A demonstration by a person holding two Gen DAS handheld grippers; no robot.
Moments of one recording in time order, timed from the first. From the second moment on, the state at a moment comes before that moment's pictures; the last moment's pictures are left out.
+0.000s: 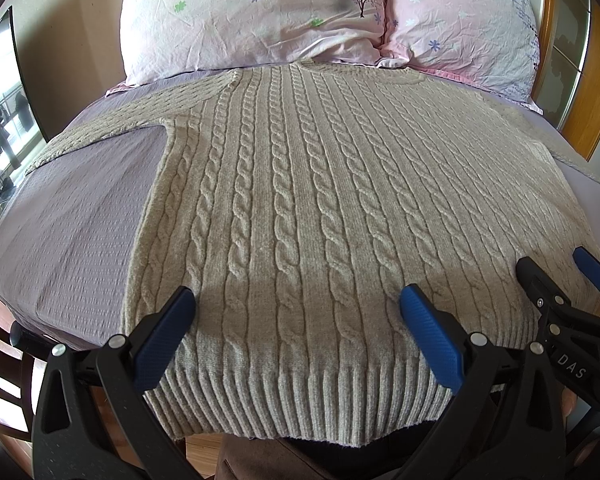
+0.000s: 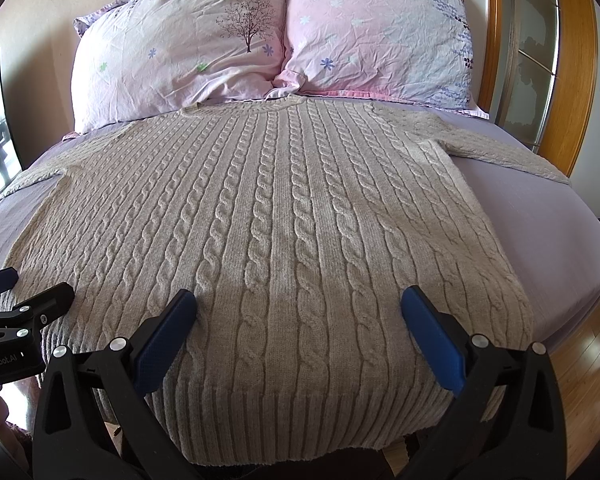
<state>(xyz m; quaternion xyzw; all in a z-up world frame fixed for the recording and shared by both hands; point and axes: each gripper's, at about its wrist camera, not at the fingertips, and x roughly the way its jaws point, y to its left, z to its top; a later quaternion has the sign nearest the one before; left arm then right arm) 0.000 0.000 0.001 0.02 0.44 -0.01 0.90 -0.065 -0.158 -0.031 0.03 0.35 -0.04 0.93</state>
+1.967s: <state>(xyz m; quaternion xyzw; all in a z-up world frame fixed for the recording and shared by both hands) 0.032 0.206 0.042 -0.31 0.23 0.00 0.92 0.154 -0.371 0.159 0.16 0.20 -0.05 0.97</state>
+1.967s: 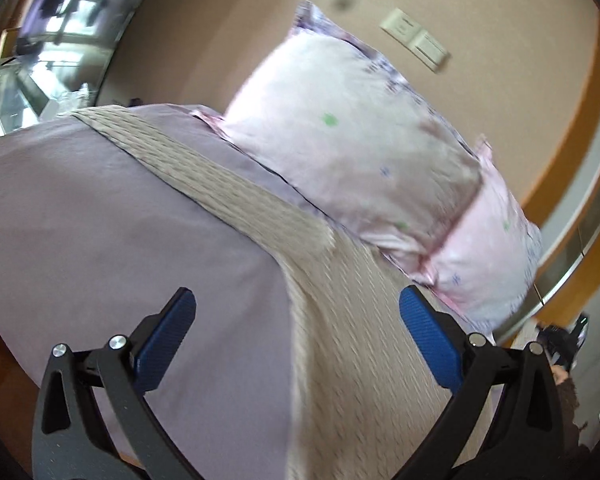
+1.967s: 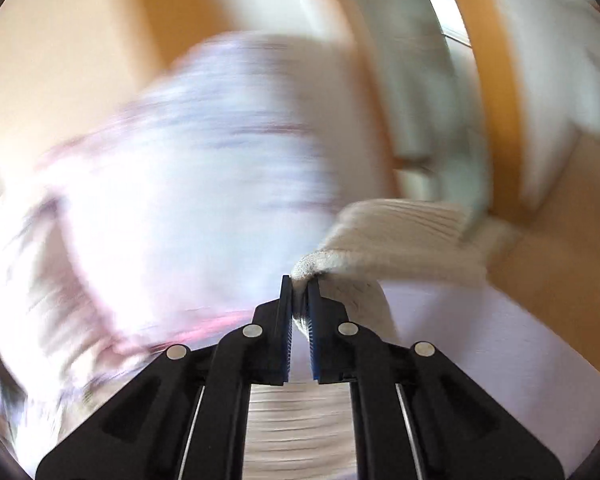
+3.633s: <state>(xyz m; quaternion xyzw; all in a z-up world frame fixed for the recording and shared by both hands) 0.171 -0.052 0.057 0.25 0.26 -0.11 0.93 0.146 -0.250 0.051 0.27 0.38 0.16 0.87</state>
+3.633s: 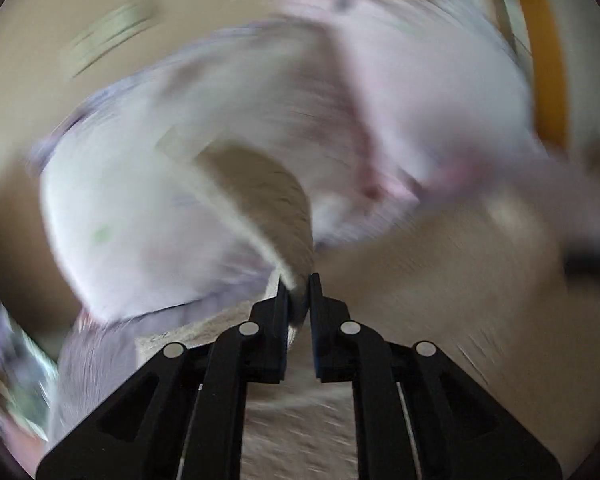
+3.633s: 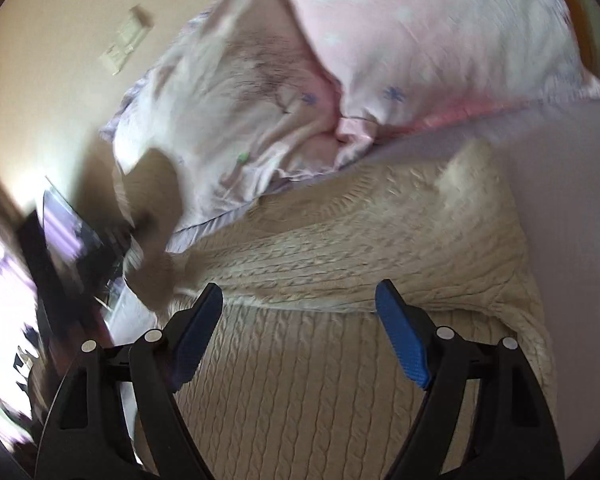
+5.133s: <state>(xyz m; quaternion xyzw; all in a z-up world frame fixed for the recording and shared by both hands) -0.075 0.190 -0.007 -0.20 0.42 -0.29 0.84 -0.042 -0.347 0.018 0.19 0.46 0.30 0.82</state>
